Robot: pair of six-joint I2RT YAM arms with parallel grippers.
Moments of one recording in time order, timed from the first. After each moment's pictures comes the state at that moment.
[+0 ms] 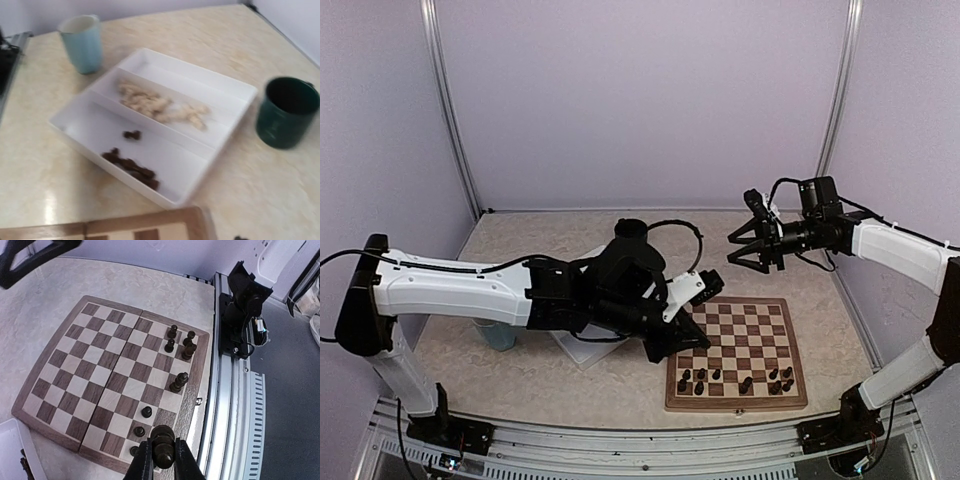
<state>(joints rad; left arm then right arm) -1.23 1.68 1.29 -0.21 0.17 -0.06 0.28 1.42 1.06 -0.33 -0.99 -0.59</state>
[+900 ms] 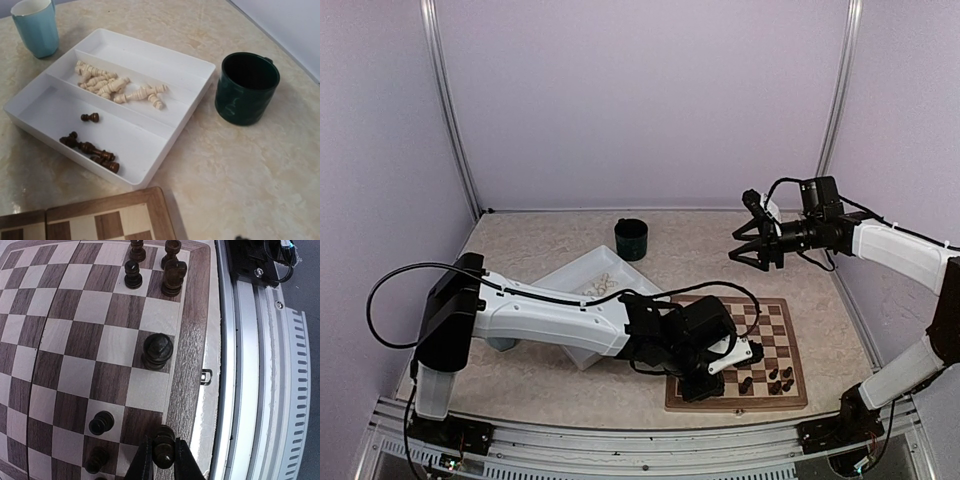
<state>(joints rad) -1.34 2.12 1.64 -0.48 0.14 0.10 0.27 1.42 1.05 -0.30 -0.84 -0.59</state>
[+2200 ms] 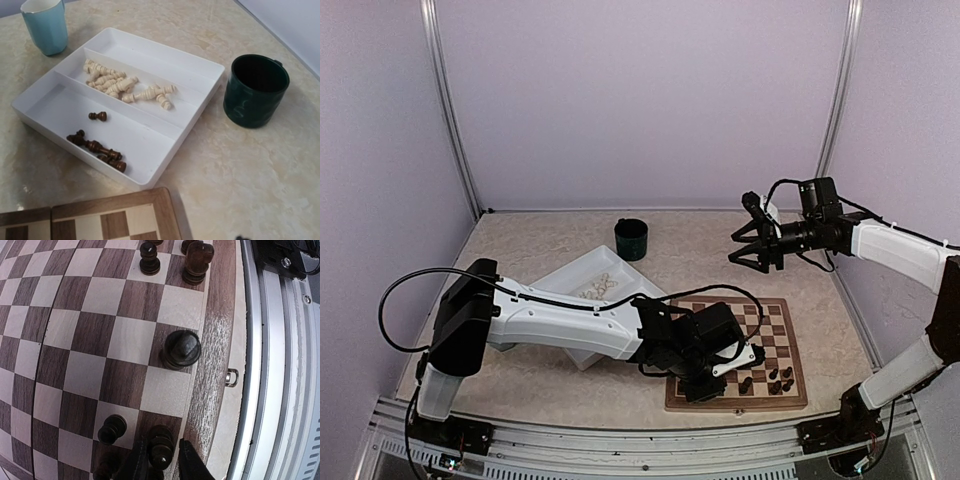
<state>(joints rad) -1.35 2.20 1.73 -0.54 0.04 0.11 0.27 1.42 1.05 -0.31 -0.87 -0.62</state>
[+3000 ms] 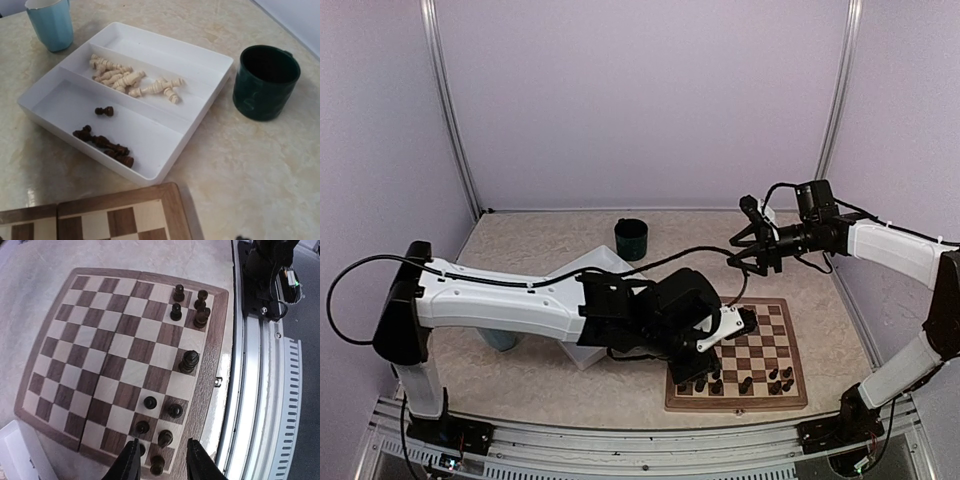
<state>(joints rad) -1.35 1.94 1.59 -0.49 -0.03 0.05 0.27 1.45 1.05 -0.32 -0.89 -0.62</state>
